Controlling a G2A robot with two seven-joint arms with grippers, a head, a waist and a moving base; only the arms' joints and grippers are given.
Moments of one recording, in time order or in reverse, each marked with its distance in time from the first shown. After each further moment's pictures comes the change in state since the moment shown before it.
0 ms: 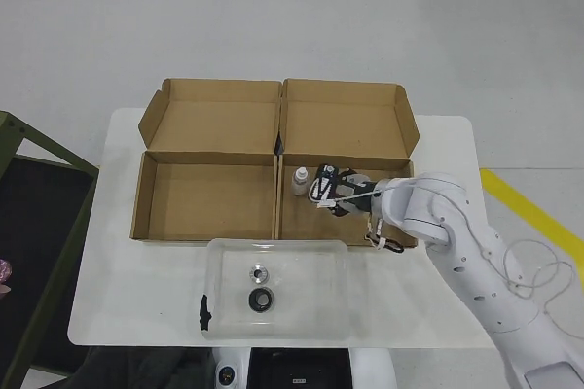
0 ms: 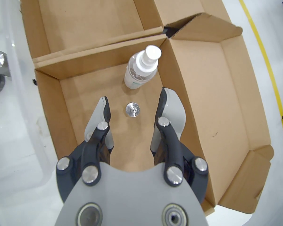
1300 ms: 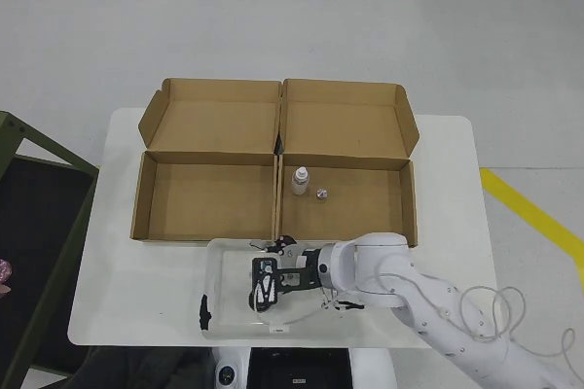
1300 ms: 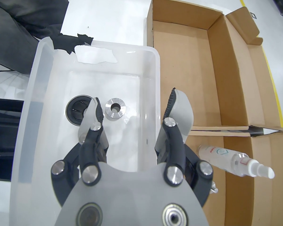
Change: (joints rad) left arm 0.000 0.000 0.000 0.000 0.000 0.000 0.000; right arm -0.077 -0.037 -0.282 -0.158 -0.107 -0.048 -0.148
